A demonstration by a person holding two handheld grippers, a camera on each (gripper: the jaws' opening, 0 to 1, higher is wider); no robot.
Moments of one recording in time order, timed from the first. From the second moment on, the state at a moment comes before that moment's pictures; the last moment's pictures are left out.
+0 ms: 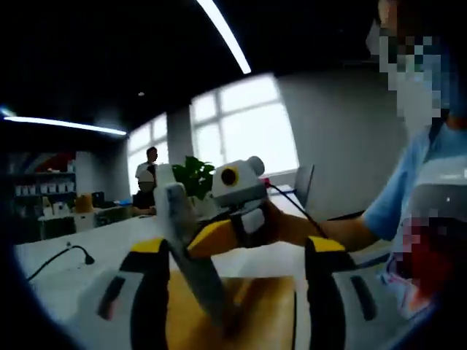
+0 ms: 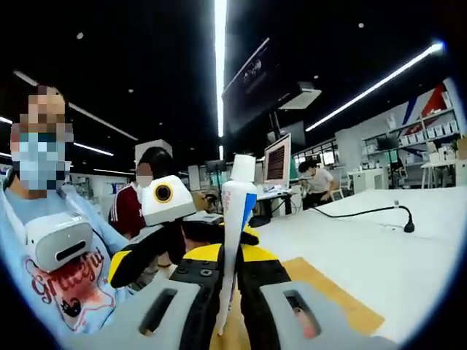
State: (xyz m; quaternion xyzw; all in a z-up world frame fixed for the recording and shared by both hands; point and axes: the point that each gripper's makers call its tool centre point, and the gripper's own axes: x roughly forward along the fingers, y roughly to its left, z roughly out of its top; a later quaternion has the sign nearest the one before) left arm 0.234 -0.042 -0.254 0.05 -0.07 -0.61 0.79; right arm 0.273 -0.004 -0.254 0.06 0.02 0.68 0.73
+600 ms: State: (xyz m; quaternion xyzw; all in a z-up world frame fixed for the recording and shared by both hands) left arm 0.233 -0.038 -0.251 -0.07 -0.02 -0.65 0.75; right arm 0.252 -0.006 -0.238 0.04 -0.01 0.70 0.71
